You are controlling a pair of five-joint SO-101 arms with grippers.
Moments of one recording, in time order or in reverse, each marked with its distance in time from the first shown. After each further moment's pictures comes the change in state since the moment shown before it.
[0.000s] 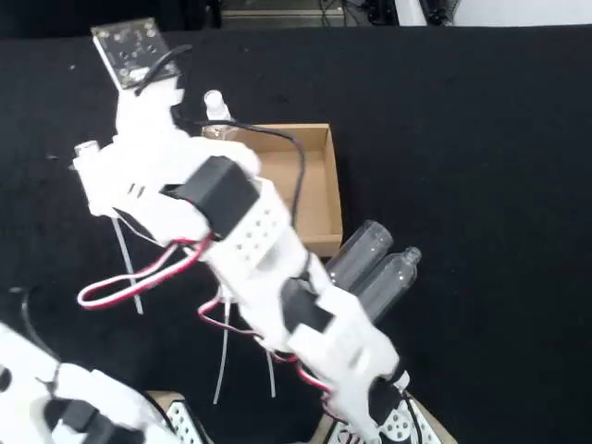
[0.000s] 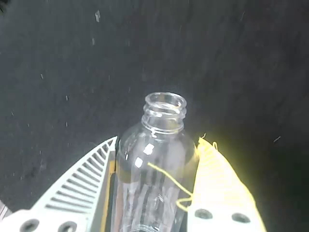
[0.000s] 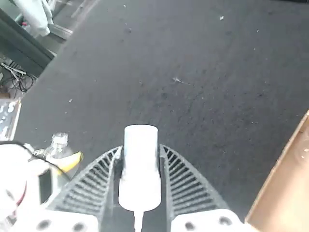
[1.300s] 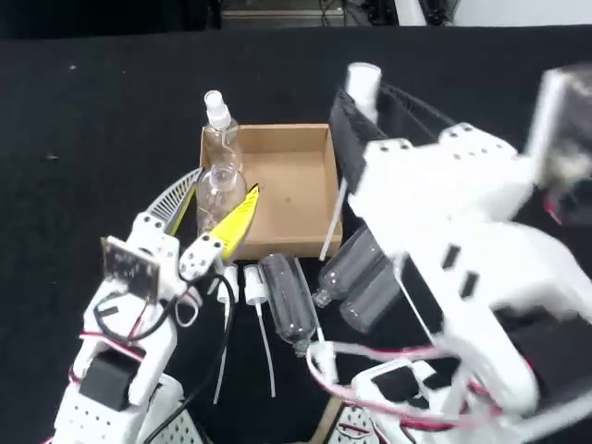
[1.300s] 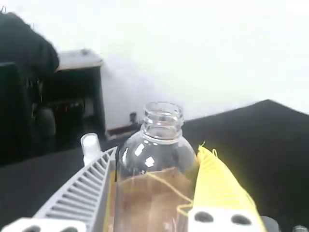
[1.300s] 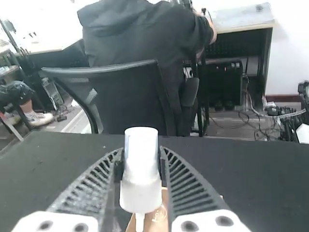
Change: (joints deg) left arm 84.1 -57.1 29.6 -22.6 34.2; right arm 34.1 -66.1 54.8 -15.4 14.3
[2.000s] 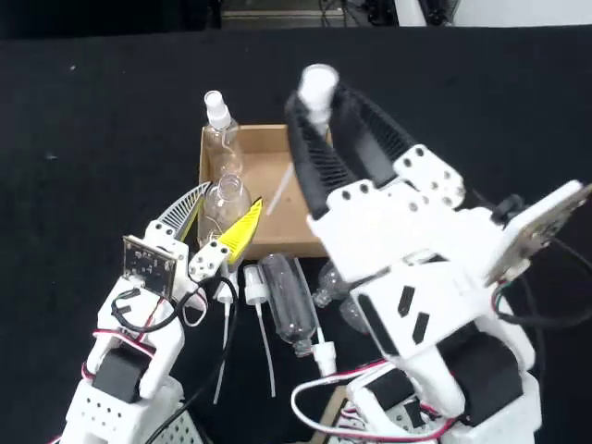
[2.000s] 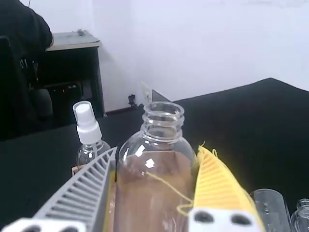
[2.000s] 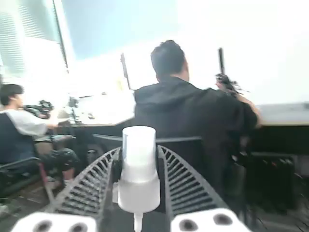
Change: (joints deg) left arm 0.0 -2.5 8.6 -1.0 0.0; right arm -11.0 -27.9 51.7 -49.5 2.4
